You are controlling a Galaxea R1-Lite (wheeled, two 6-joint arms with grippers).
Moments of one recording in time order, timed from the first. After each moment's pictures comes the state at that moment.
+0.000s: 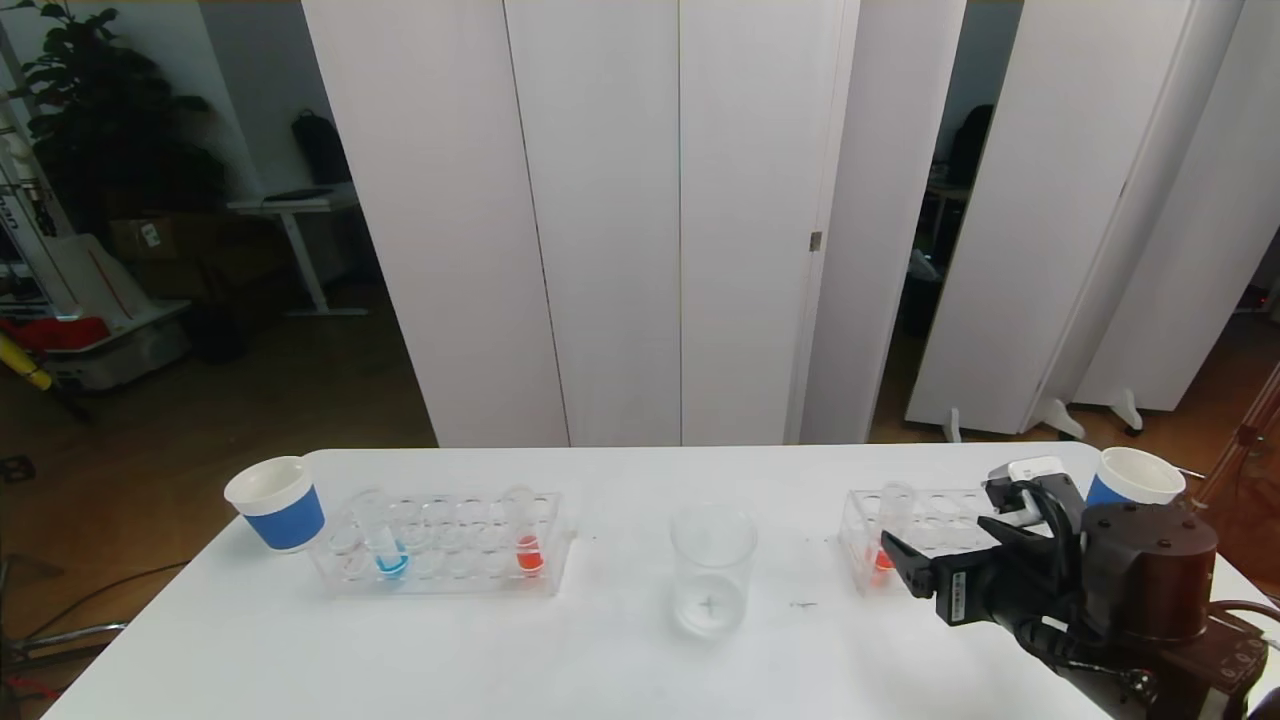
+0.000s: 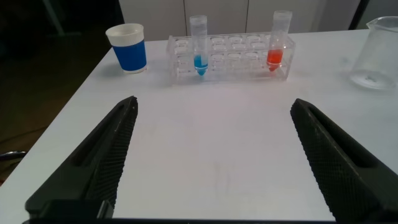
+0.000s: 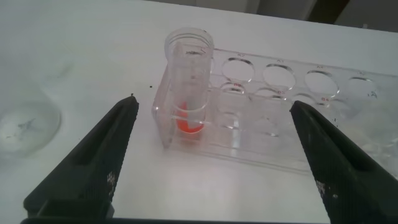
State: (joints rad) left arm 0.00 0.00 0.00 0.01 0.00 0.03; right arm 0.40 1.89 -0.29 -1.24 -0.23 0.08
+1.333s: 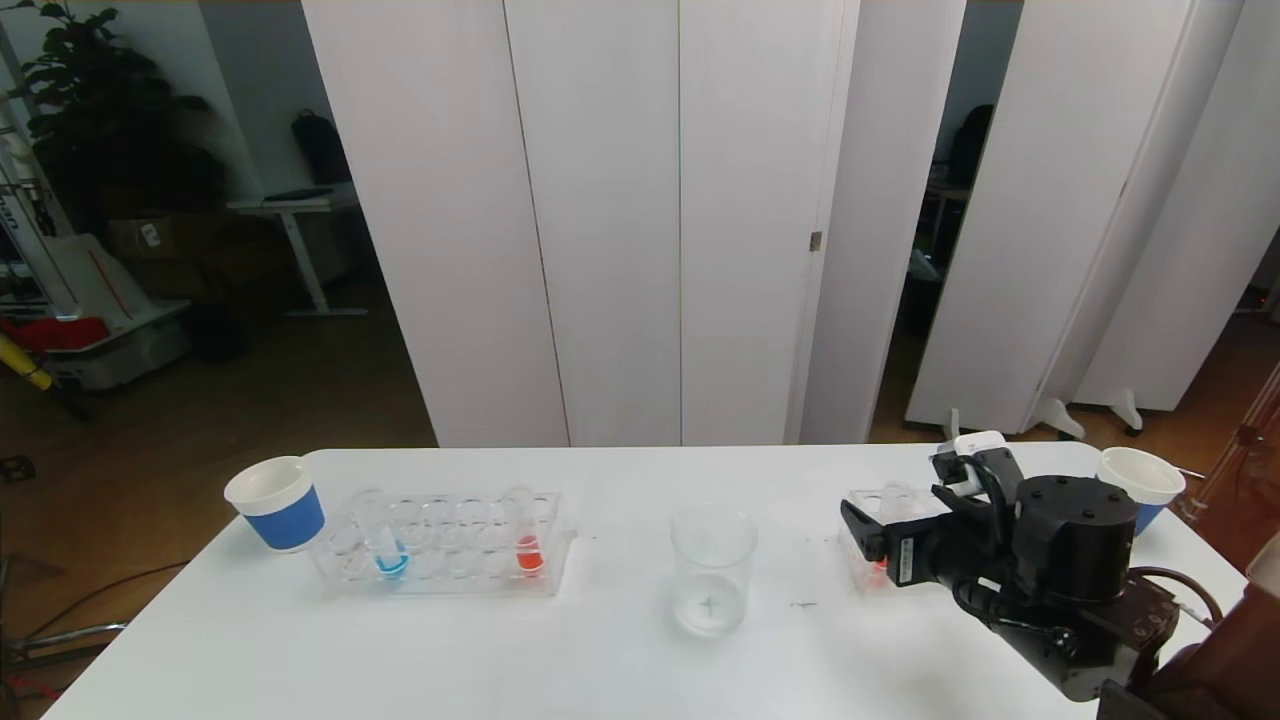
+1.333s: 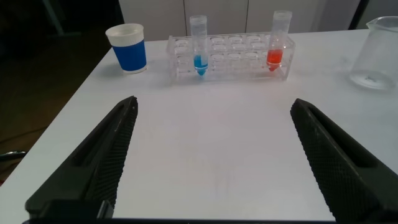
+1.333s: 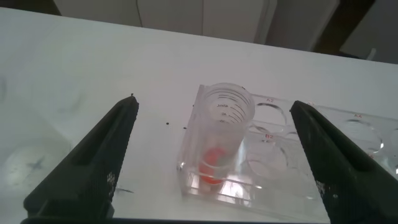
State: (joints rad) left arm 0.00 0.00 0.00 0.01 0.00 0.03; right arm 0.43 2.01 -0.42 -1.31 -0.23 0.07
